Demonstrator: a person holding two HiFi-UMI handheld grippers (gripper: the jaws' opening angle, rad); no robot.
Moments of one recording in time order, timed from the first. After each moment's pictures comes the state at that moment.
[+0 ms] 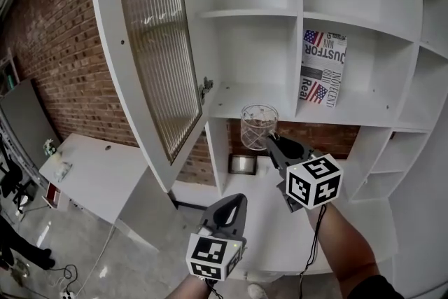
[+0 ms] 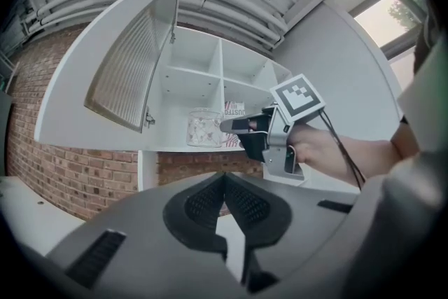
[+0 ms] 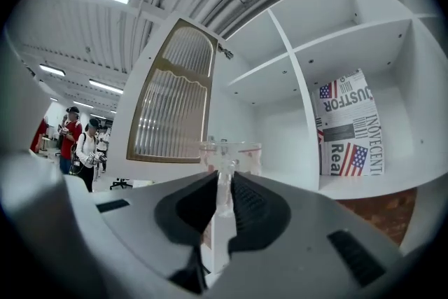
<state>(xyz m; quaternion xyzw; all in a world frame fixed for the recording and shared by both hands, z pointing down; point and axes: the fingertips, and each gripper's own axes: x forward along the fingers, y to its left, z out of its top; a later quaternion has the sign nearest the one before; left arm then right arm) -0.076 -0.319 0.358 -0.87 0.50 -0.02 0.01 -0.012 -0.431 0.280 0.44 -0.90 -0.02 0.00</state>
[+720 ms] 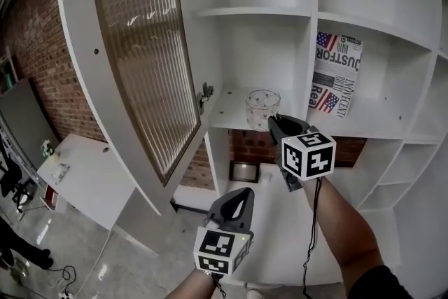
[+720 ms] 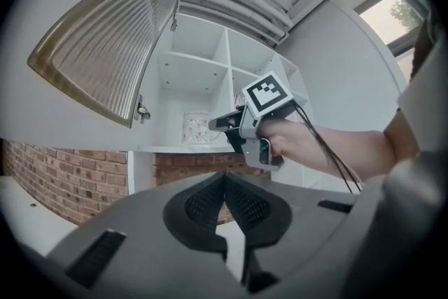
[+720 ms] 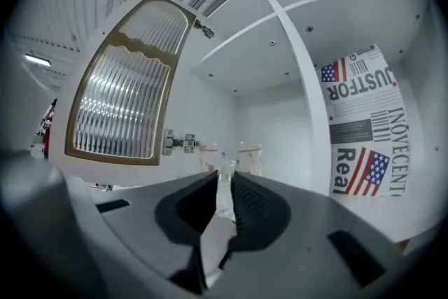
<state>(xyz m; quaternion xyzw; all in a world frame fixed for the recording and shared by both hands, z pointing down) -0.067 -0.398 0.356 -0.87 0.50 -0.02 0.01 -0.011 -0.553 0.271 0.48 -0.88 -0.01 0.03</state>
